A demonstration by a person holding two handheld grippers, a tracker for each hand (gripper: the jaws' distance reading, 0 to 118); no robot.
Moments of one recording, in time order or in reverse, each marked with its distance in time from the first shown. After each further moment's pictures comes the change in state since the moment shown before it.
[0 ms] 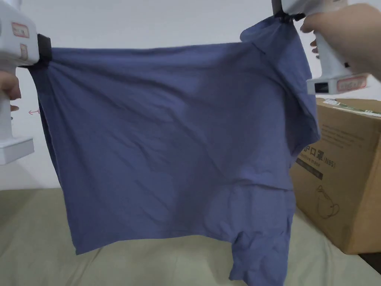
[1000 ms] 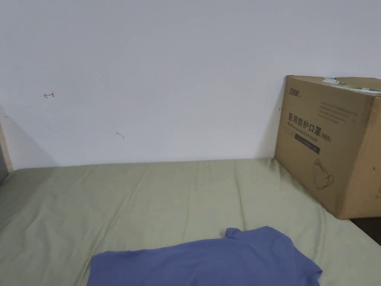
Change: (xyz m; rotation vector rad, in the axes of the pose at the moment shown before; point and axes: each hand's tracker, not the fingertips) left arm -0.021 -0.420 0.312 -0.819 -0.296 -0.057; right arm 0.001 -0.504 0.296 -0.818 0.230 -0.409
